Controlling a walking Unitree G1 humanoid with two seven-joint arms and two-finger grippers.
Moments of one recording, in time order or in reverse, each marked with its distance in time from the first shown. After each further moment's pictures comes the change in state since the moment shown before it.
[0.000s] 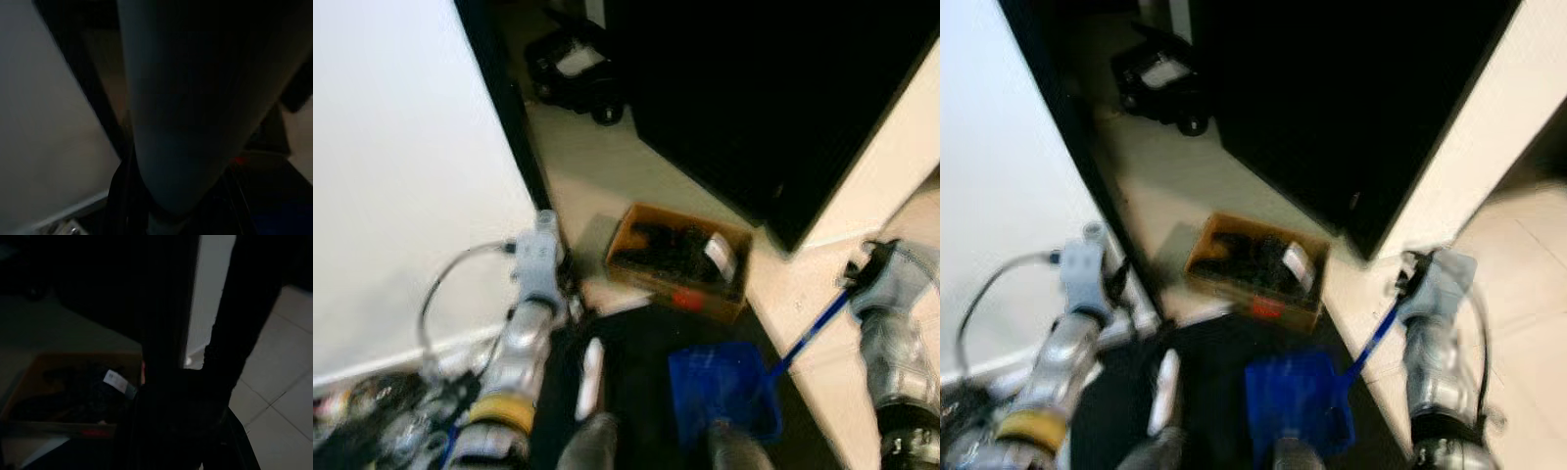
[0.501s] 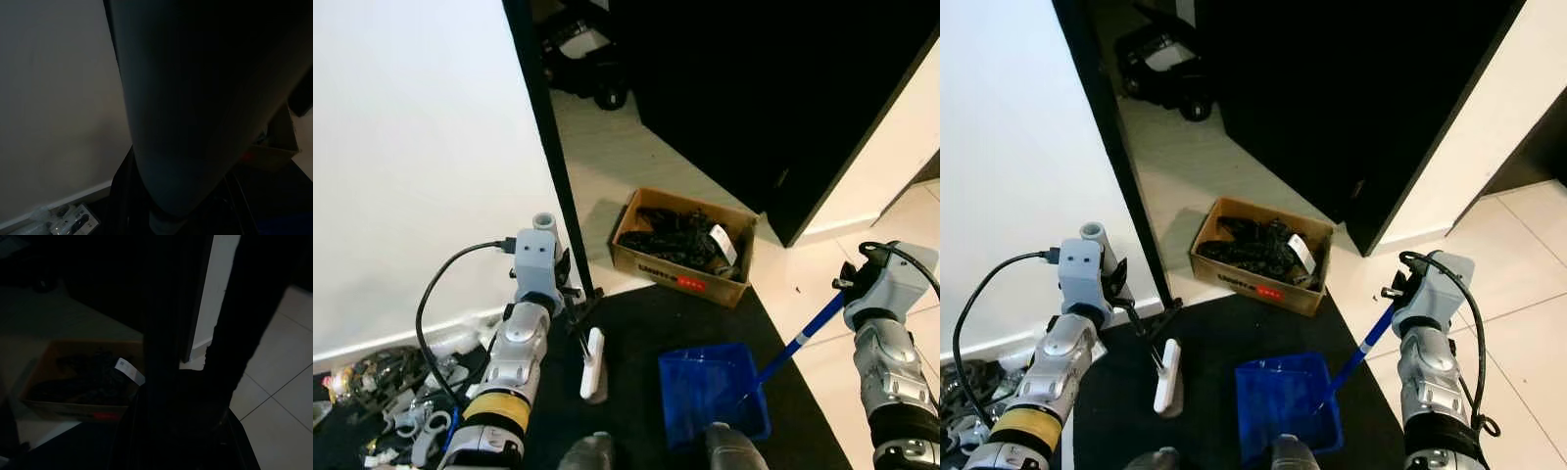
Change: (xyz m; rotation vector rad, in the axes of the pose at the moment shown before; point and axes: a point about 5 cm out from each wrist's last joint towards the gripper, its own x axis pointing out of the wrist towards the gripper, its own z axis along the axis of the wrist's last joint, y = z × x) left arm 0.003 0.001 0.004 -0.001 -0.003 0.006; right arm -0.001 0.001 -0.002 0.004 0.007 0.006
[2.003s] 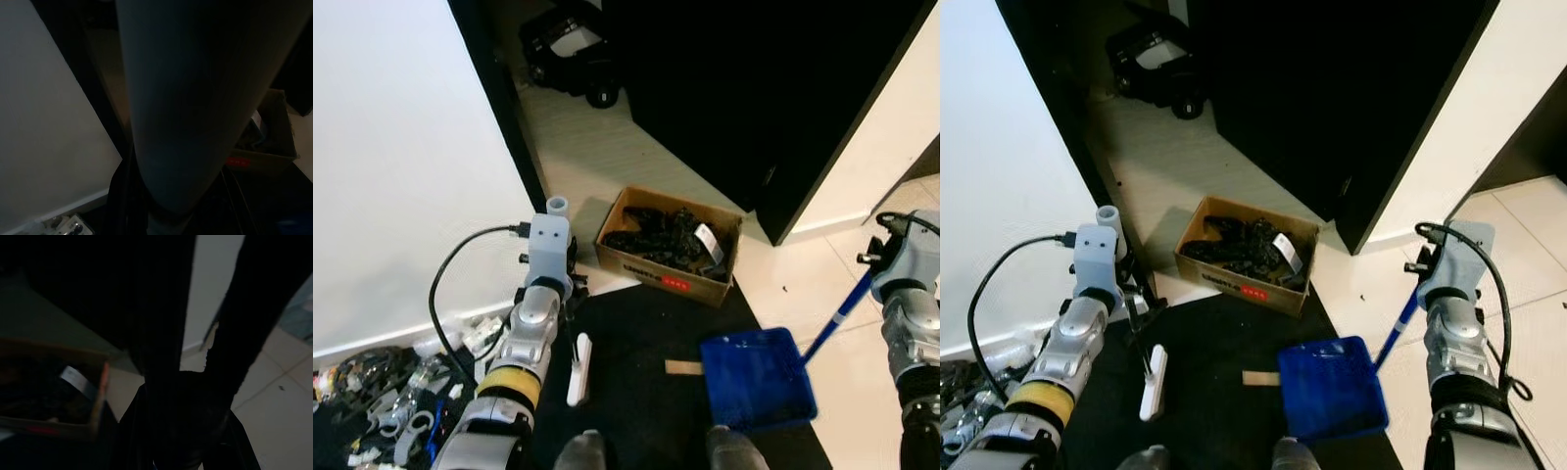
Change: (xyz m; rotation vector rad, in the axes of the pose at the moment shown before) left arm 0.022 -0.007 0.020 0.060 -0.055 0.025; right arm 0.029 -0.026 0.037 -0.174 -0.038 -0.060
